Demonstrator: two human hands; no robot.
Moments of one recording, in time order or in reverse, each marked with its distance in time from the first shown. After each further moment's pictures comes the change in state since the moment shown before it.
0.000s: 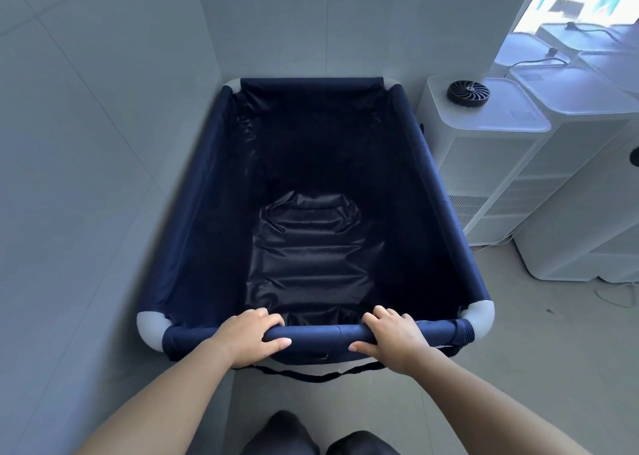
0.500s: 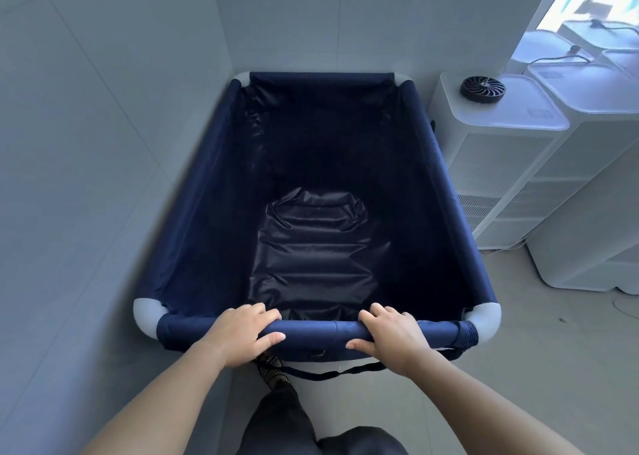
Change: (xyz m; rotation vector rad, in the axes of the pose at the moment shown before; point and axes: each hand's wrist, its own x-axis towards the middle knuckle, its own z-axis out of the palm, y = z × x) left_hand -0.008 0.001 0.021 0.170 0.140 0.034; right_hand -0.002 0.005 0.012 -0.051 0.098 -0.091
